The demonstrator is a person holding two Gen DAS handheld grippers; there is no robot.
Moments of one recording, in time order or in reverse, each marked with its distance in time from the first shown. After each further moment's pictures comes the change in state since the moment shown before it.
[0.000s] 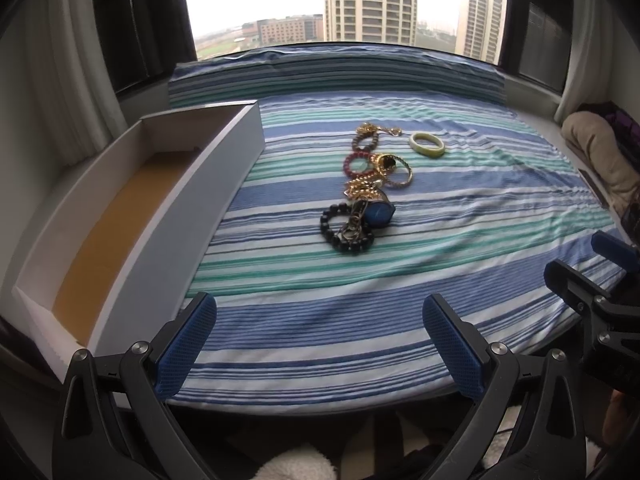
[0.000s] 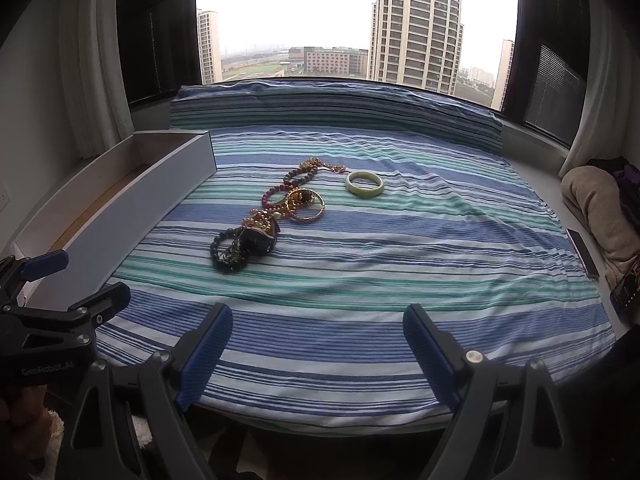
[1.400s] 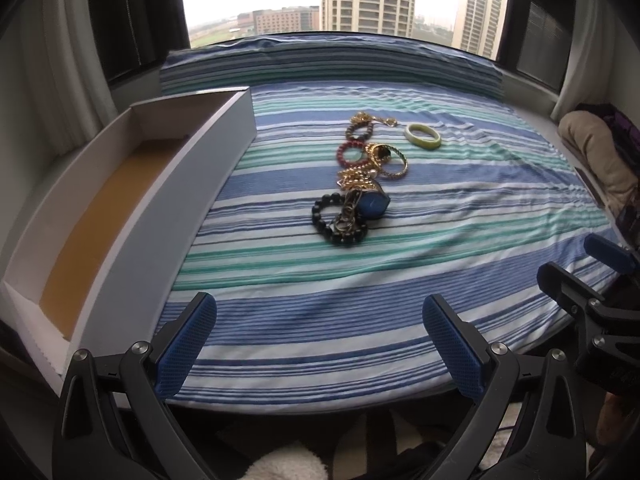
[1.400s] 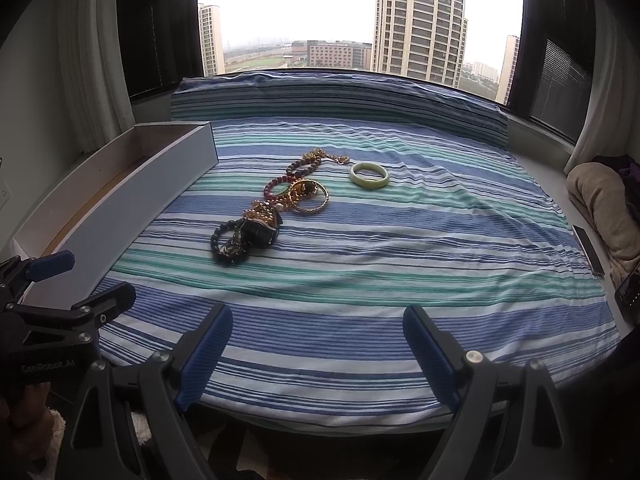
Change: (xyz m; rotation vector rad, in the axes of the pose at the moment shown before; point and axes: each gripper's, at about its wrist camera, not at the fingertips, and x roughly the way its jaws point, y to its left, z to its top) left arm 0.014 -0.001 -0.002 -0.010 0.035 -0.037; right arm 0.010 0.001 -0.002 -0.002 0.026 0.012
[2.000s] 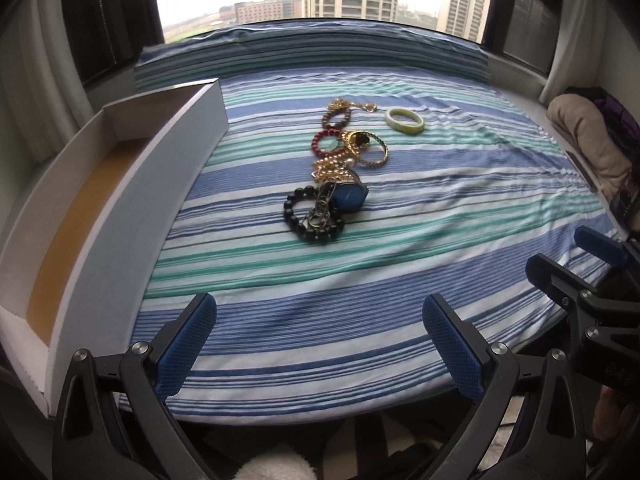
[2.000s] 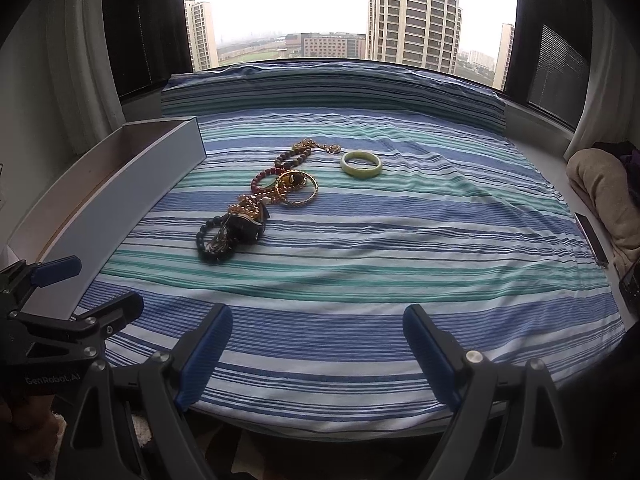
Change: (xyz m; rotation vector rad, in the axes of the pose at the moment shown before) left arm 0.020 -0.019 0.007 0.048 0.045 -0.040; right arm 0.018 -0.016 0.001 0.037 0.038 0.000
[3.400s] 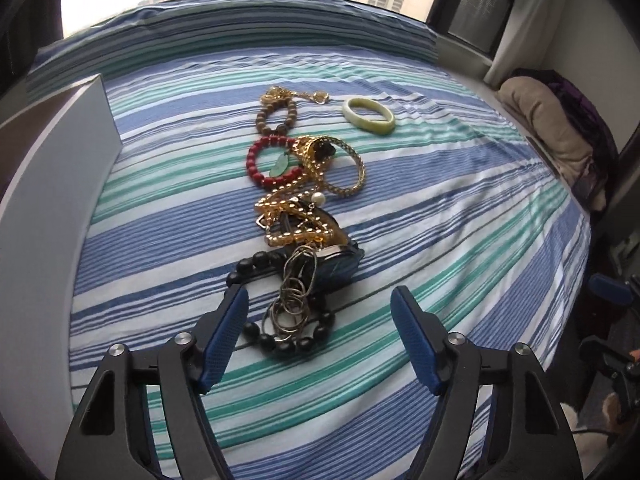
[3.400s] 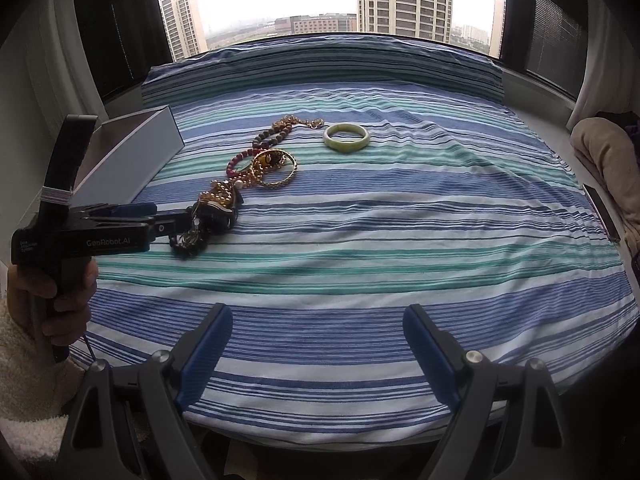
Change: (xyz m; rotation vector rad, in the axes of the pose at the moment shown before) left arm 0.135 0.017 0.074 0.132 0.070 -0.300; right arm 0.036 -0.028 0.001 0.055 0.073 0.020
